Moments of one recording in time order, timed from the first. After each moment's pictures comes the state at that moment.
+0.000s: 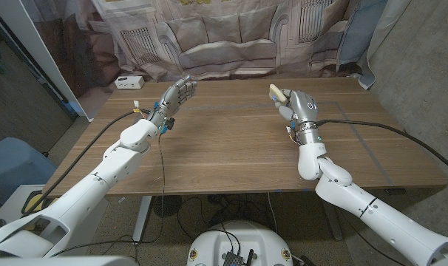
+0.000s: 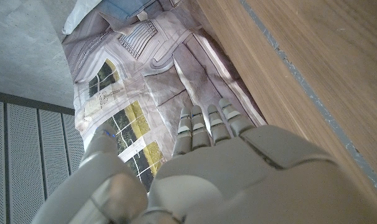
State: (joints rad) left arm 0.84 0.65 0.37 -1.49 -0.55 -0.26 -0.06; left_hand 0.14 0.02 0.38 -0.14 0.18 0.29 0.10 0.19 0.17 0.23 0.06 0.21 0.19 0.17 0.09 0.18 0.17 0.16 0.09 0.20 0.17; right arm -0.97 -0.64 -0.59 -1.80 -0.60 -0.24 -0.75; right_hand 1.05 0.10 0.30 -0.12 0.17 0.93 0.00 0.22 0.21 1.03 0.00 0.27 0.22 1.09 -0.18 0.37 0.33 1.14 -0.14 0.44 0.19
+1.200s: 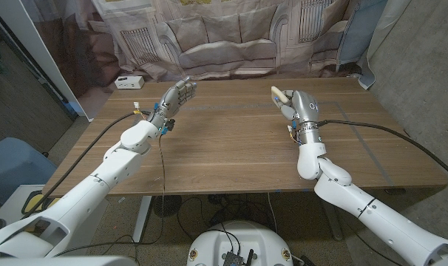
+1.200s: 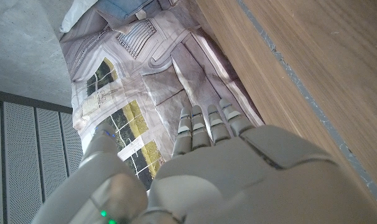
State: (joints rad) left arm 0.84 0.65 0.37 -1.49 -0.55 -0.26 -0.06; left_hand 0.14 0.02 0.38 -0.14 0.18 0.29 0.10 0.19 0.17 0.23 0.06 0.21 0.19 0.17 0.09 0.18 0.17 0.15 0.10 0.20 0.17; right arm -0.98 -0.62 -0.57 -1.79 -0.55 -0.24 -0.76; right_hand 1.13 0.13 0.34 -0.16 0.17 1.04 0.03 0.23 0.21 1.14 0.02 0.32 0.24 1.23 -0.14 0.39 0.32 1.27 -0.19 0.54 0.19
